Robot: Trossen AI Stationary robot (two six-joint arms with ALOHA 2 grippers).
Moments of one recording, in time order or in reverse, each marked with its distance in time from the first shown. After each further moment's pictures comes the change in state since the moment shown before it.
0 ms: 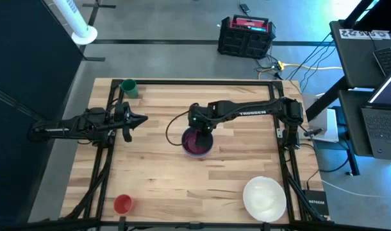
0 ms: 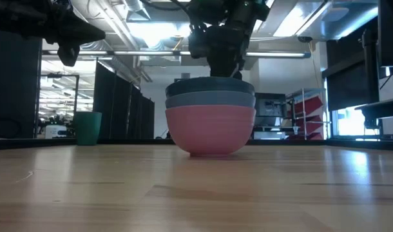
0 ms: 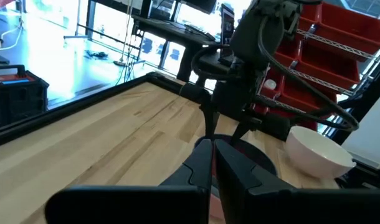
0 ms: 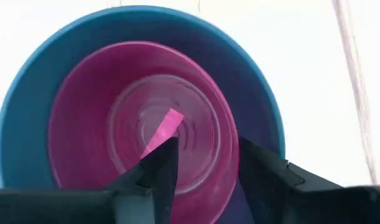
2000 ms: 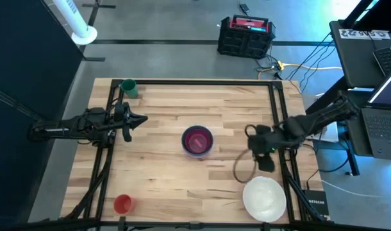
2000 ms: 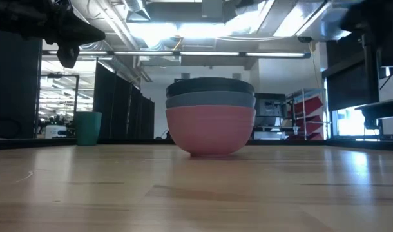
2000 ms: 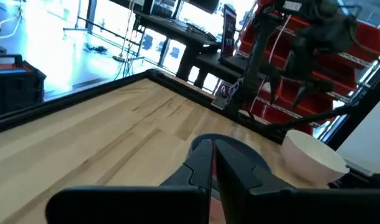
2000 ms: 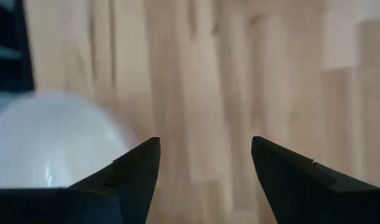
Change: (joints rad) left arm 0.000 0.000 0.000 -0.005 0.001 -0.043; right arm 0.516 -0.759 -0.433 -0.348 0.086 0.396
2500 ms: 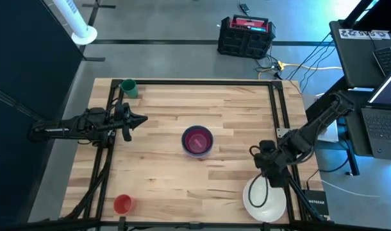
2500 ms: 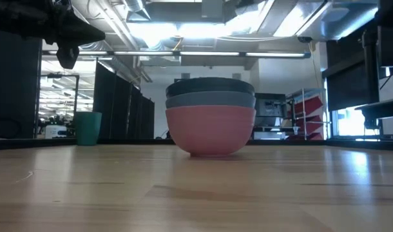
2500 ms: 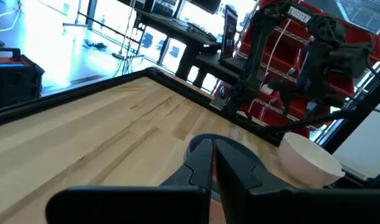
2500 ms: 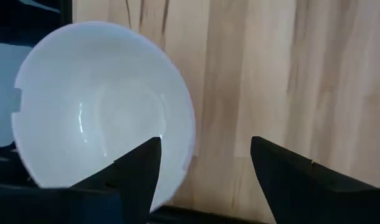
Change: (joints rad) left arm 0.000 0.000 0.000 -0.001 0.000 -0.044; right arm 0.272 -0.002 -0.097 0.071 -0.024 0.129
